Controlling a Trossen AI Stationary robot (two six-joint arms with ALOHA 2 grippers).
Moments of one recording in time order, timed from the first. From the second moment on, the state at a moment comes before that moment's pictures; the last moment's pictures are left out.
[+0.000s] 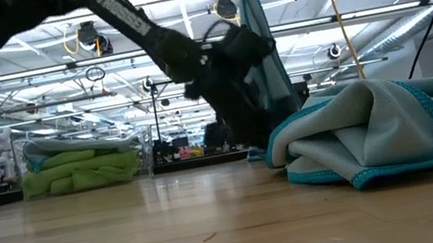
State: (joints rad) left arm 0.20 2.32 1.58 0.00 -0.54 -0.60; right arm -0.70 1.36 1.49 -0.54 -0.32 0.49
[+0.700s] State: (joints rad) left arm 0.18 1.69 1.58 -0.63 -0.37 -0.24; right arm -0.72 1.23 1.49 -0.86 -0.35 0.28
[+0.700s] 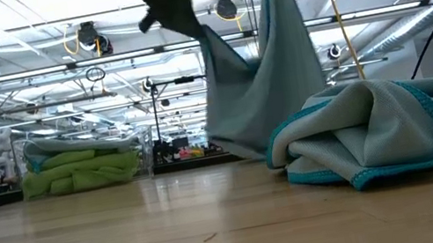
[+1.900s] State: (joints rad) left arm 0.11 1.42 1.58 -0.72 0.00 -0.24; right arm -0.43 0.98 1.48 -1.27 -0.08 0.48
